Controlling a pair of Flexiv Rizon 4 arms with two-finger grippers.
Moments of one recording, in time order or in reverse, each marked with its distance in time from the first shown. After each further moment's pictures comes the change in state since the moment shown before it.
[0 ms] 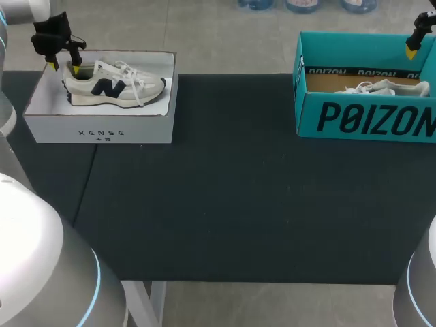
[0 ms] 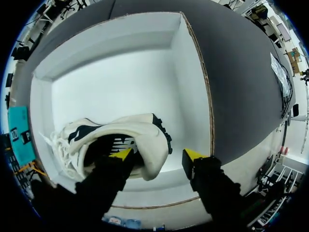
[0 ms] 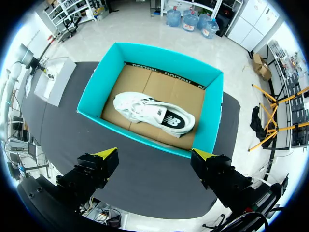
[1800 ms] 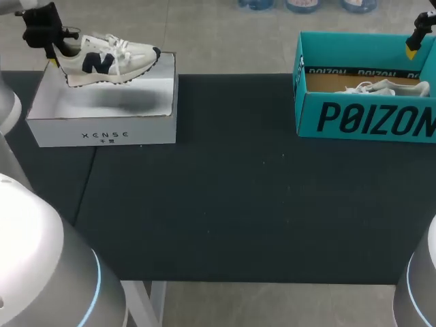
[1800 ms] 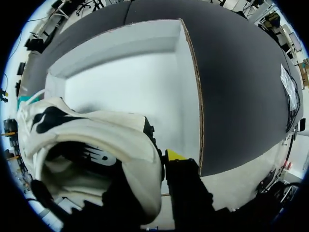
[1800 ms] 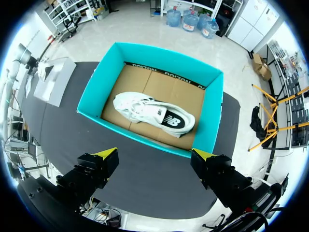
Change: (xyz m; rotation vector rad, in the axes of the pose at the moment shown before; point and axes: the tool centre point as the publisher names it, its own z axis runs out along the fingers) left arm 0.006 -0.008 -0.034 0.027 -0.087 -0.086; right arm 0.000 0.000 0.000 0.000 0.000 0.000
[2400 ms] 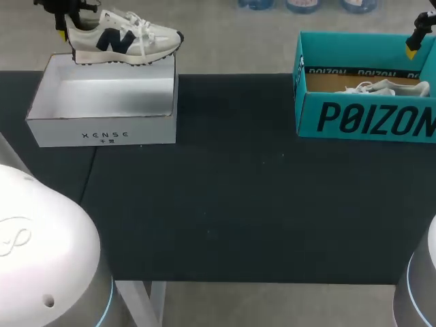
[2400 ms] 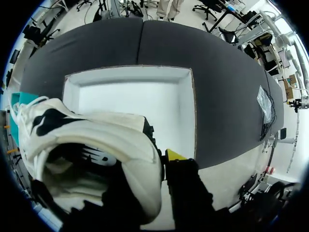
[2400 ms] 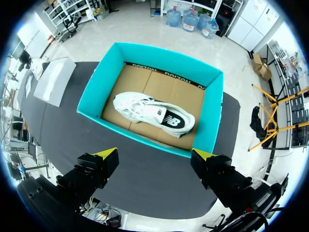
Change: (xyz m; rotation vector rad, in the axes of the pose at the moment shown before) left arm -0.064 -0.037 -0.093 0.070 0.178 -0.075; right arm 0.000 0.000 0.000 0.000 0.000 0.000
